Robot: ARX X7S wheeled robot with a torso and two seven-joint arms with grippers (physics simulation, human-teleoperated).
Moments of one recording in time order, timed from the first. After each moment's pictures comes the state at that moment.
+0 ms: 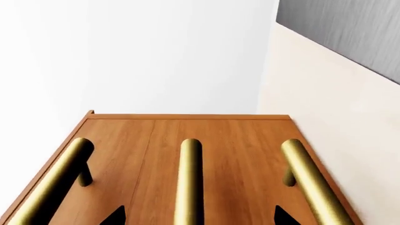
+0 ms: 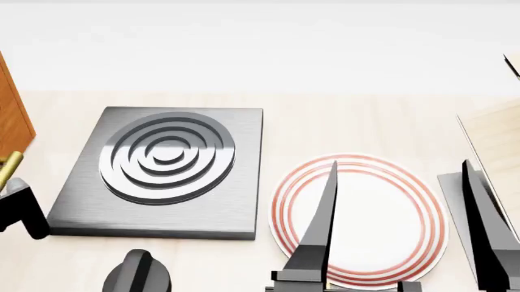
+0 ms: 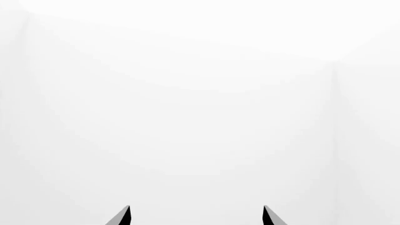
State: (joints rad) left arm -1.12 -0.45 1.47 -1.31 0.00 0.02 -0.40; right arm 0.07 0.24 -0.15 -1.03 -0.01 0.54 0.25
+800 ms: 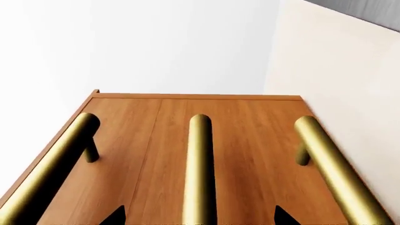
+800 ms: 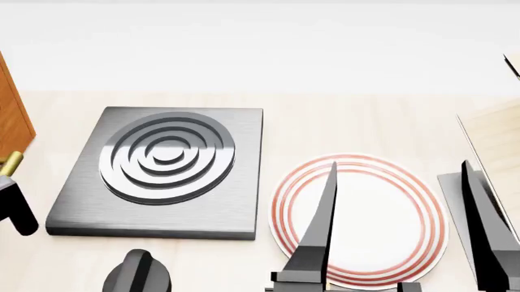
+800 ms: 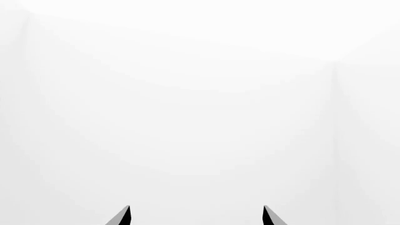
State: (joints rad) left arm -1.13 -0.47 1.45 -1.31 0.00 -0.01 -0.41; right arm 0.08 0.26 -0.16 -1.03 0.01 0.54 0.27
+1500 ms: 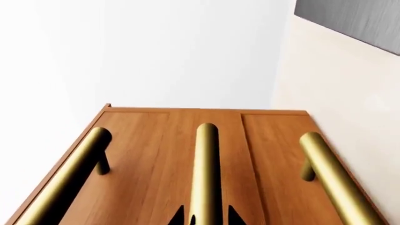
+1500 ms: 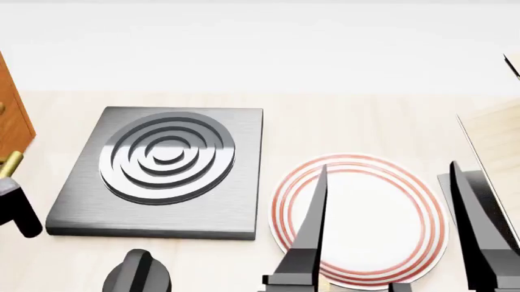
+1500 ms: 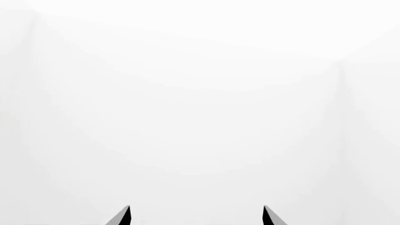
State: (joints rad) left arm -1.12 -0.47 1.50 -1.31 -0.02 0.03 -0.46; right arm 0.08 0.28 -0.19 -1.02 0.02 0.54 0.30
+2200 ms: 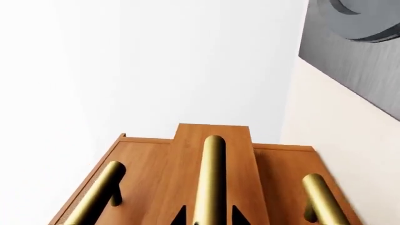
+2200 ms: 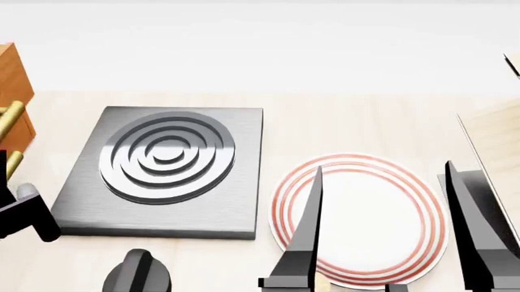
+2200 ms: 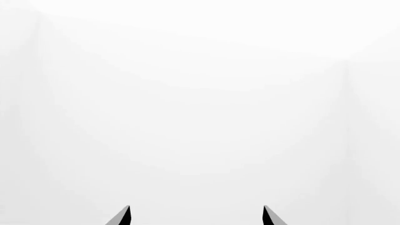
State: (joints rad) left arm -1.11 -0.45 1.58 -1.31 -0.06 0.09 -0.55; right arm 0.09 0.31 -0.20 -1.03 0.05 0.54 0.33
